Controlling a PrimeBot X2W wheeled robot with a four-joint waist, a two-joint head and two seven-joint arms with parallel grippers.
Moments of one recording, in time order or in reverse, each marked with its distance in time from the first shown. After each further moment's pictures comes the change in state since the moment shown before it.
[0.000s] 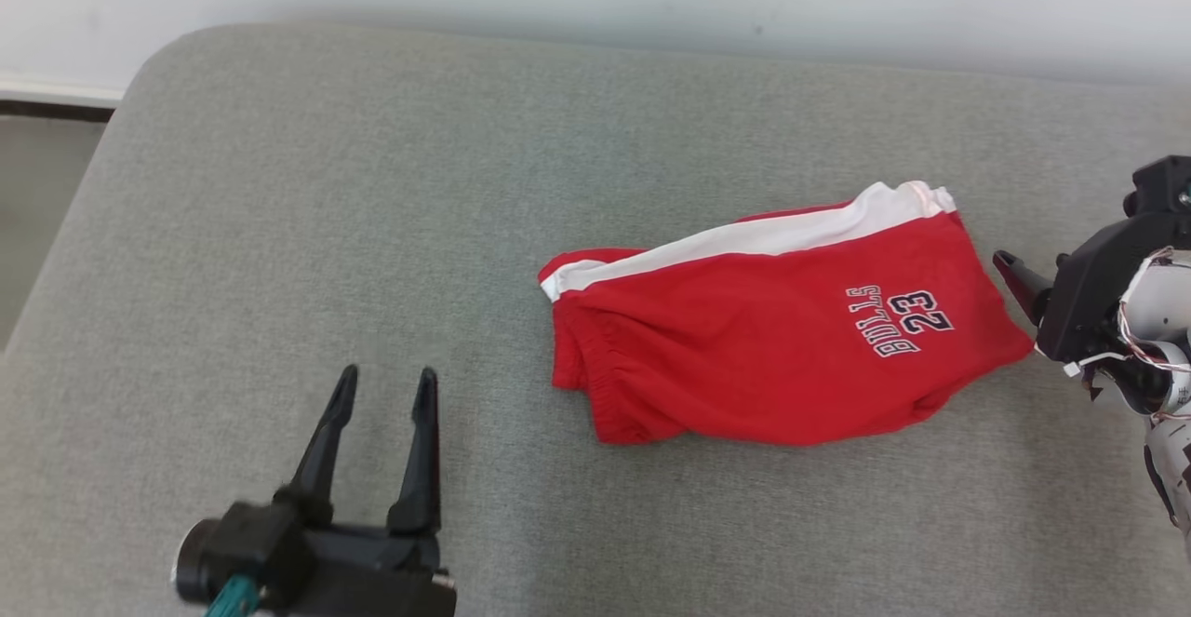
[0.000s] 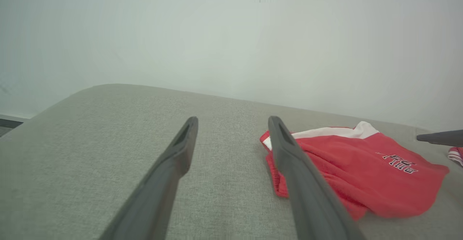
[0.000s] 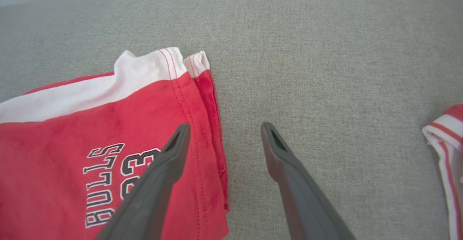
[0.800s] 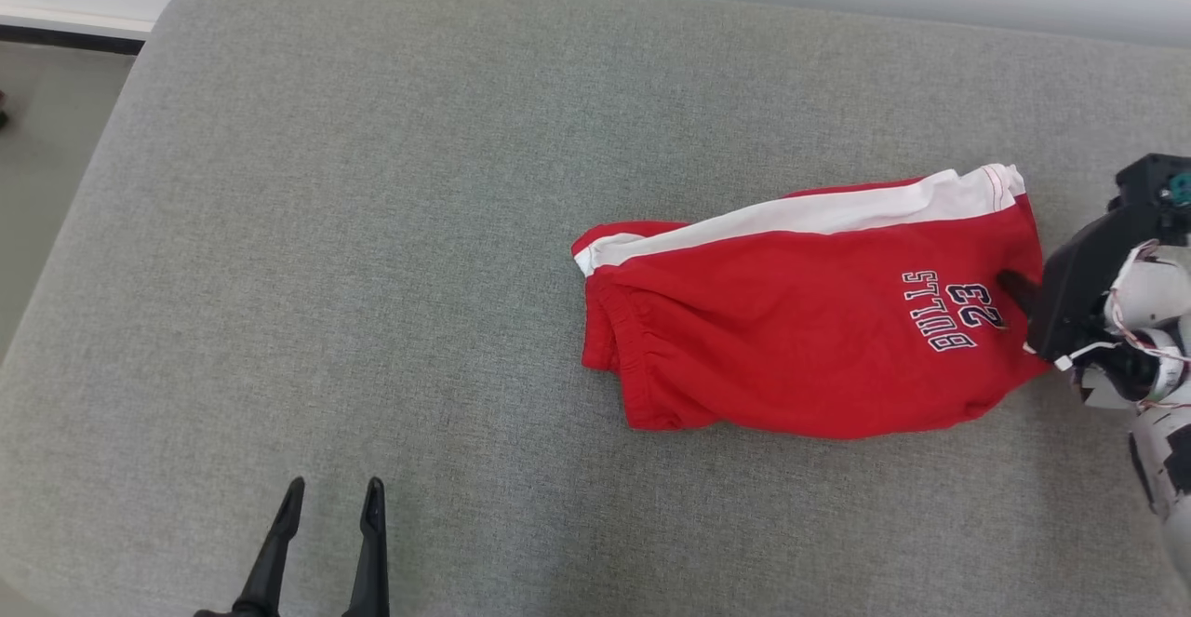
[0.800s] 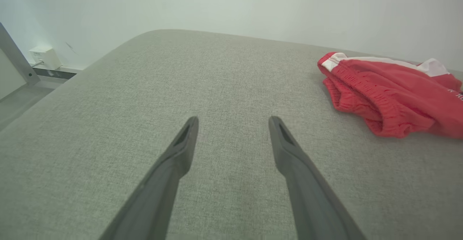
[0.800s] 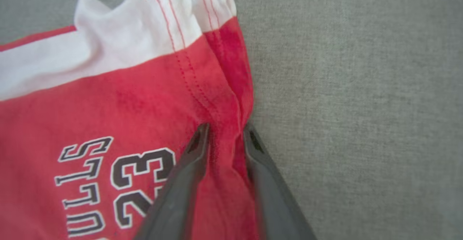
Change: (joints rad) left arm 0.220 -0.047 0.181 -0.051 0.153 -0.098 -0.001; right arm -0.017 0.058 -0.099 0.035 -0.096 -0.004 0.162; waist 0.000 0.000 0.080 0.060
